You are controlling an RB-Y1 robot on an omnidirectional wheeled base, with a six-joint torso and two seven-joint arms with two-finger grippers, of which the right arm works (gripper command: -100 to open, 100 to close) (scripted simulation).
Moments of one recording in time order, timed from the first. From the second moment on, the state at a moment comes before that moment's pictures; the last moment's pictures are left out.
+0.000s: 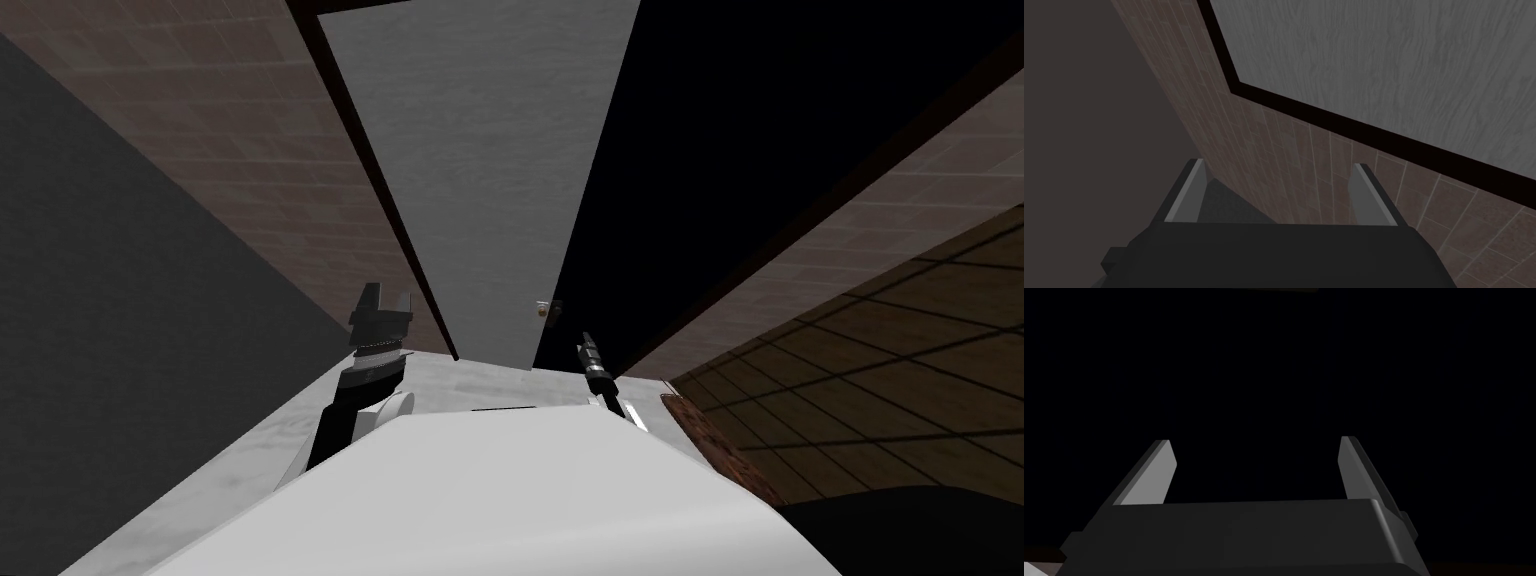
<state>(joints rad) 0.31 -0.13 -0.24 -1.49 0.23 -0.32 -0.39</state>
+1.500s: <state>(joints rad) 0.25 -0.16 -0.27 -1.44 0.20 -0.33 -0.40</state>
